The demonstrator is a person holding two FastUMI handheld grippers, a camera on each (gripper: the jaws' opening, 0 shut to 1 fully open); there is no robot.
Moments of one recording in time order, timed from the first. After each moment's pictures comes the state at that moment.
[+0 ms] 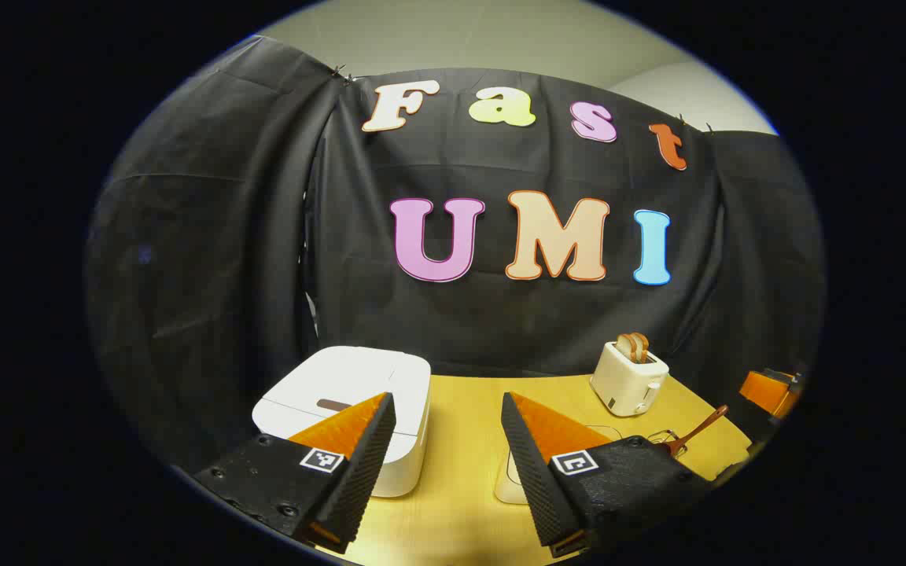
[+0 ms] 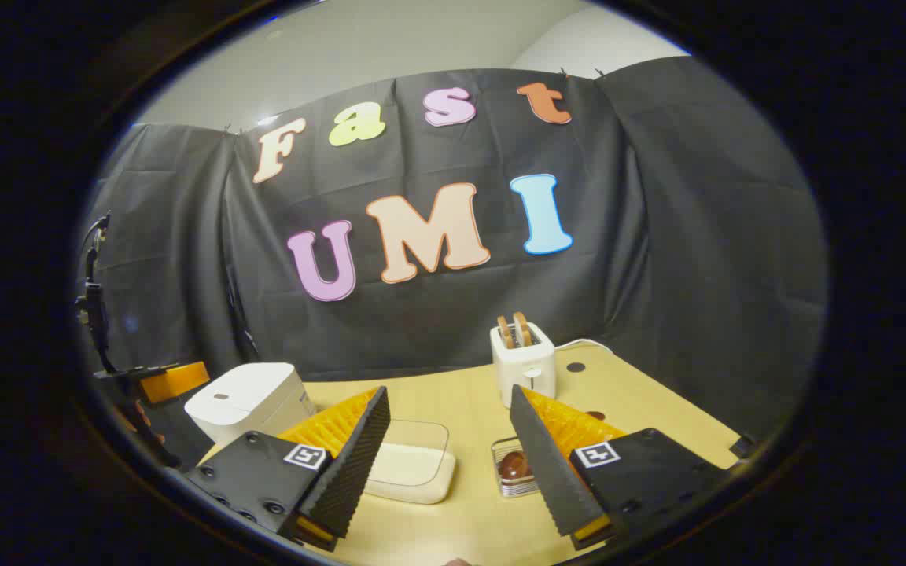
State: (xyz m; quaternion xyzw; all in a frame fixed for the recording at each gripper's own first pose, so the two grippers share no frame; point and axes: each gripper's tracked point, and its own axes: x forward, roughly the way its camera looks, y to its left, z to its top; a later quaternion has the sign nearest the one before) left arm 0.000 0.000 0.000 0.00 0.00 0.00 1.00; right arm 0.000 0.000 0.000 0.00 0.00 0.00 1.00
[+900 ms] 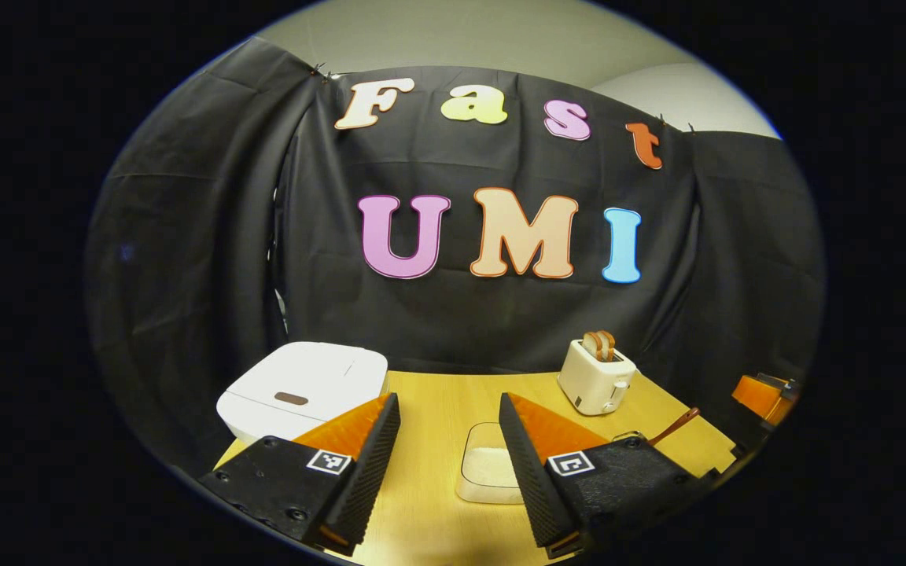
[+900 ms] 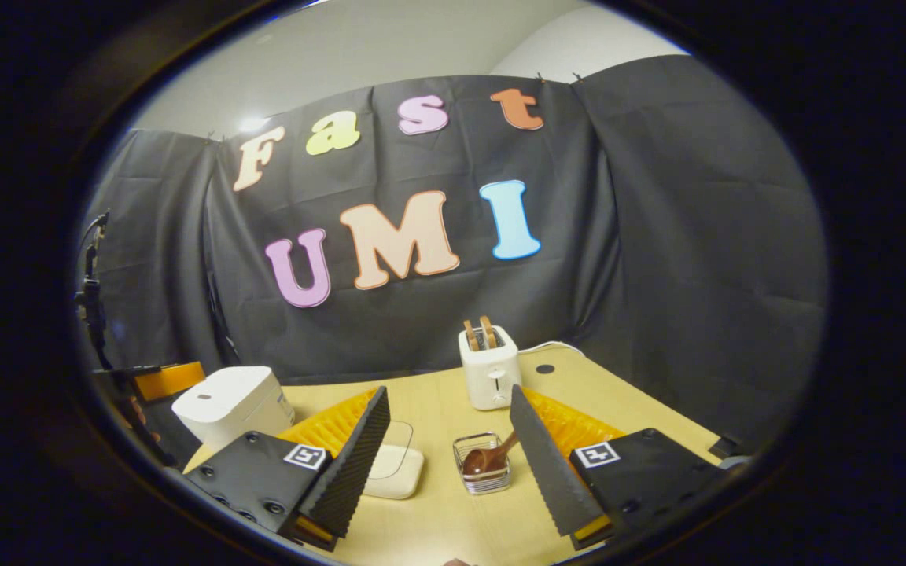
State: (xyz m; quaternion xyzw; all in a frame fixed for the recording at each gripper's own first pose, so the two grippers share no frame) left arm -0.007 -0.045 -0.005 0.00 0.00 -0.04 1.00; right arm -0.022 -0.046 0.003 0.01 -0.01 -0.03 1.00
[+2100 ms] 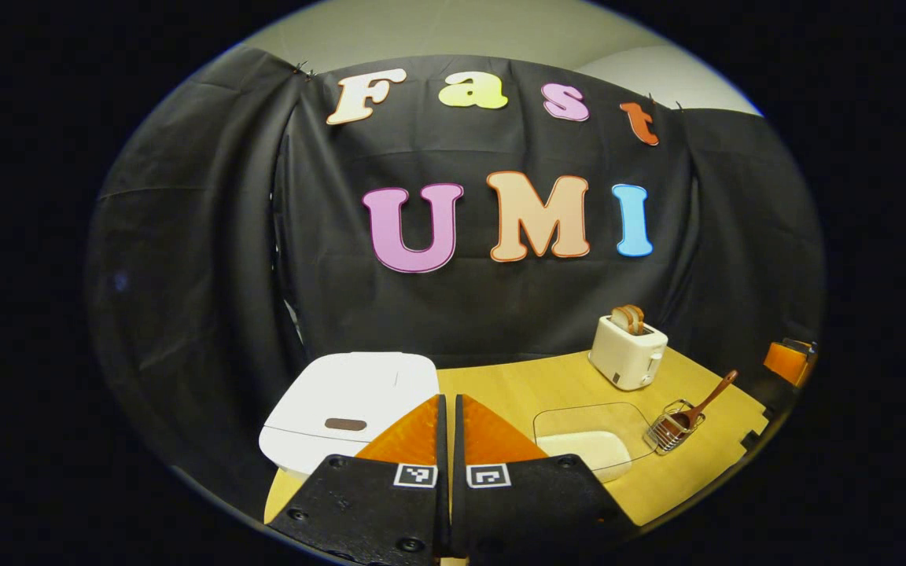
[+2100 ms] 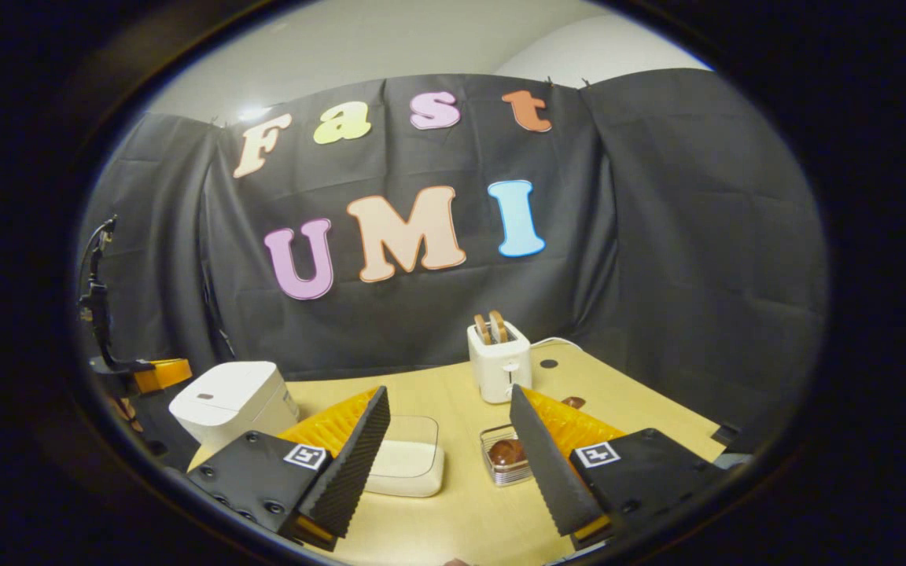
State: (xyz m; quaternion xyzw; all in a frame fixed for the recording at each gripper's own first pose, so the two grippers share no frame) left arm 0.032 0.044 -0.008 0.05 0.02 -0.06 1.00; right arm -0.027 0.022 -0.007 0.00 -0.01 -0.06 1.00
